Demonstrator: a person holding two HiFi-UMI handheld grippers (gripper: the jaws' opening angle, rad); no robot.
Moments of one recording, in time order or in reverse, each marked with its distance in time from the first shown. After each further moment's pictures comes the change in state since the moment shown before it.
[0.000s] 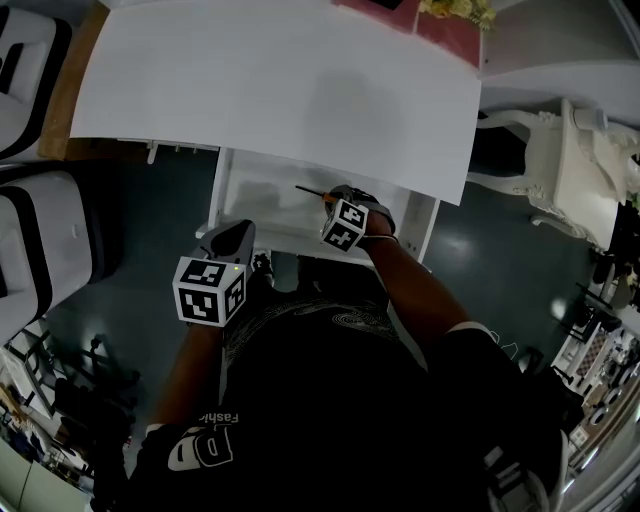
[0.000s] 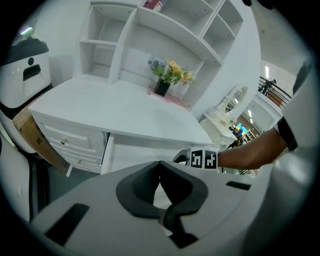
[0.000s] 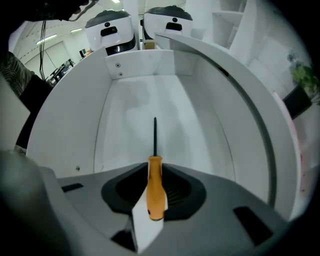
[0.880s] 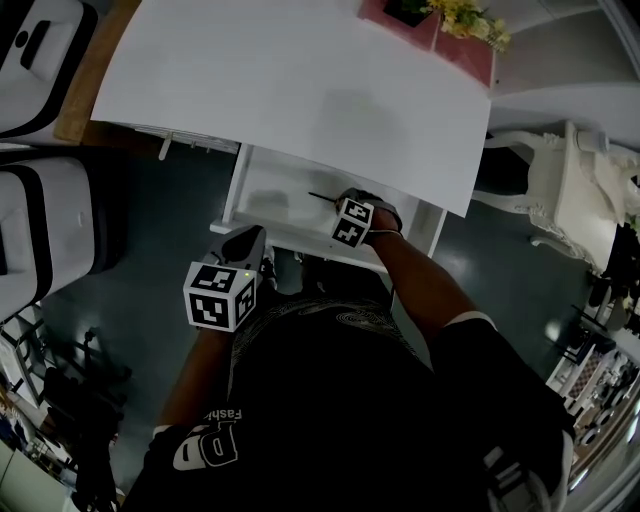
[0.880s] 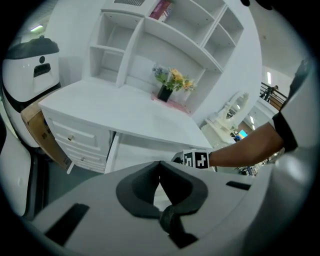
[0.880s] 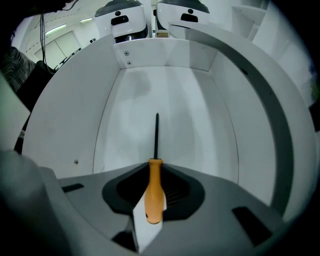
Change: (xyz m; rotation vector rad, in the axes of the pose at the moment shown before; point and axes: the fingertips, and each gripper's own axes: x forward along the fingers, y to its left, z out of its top) left arm -0.029 0.000 -0.011 -0.047 -0.065 0.014; right arm 0.006 0.006 0.007 -0.125 0.073 0.048
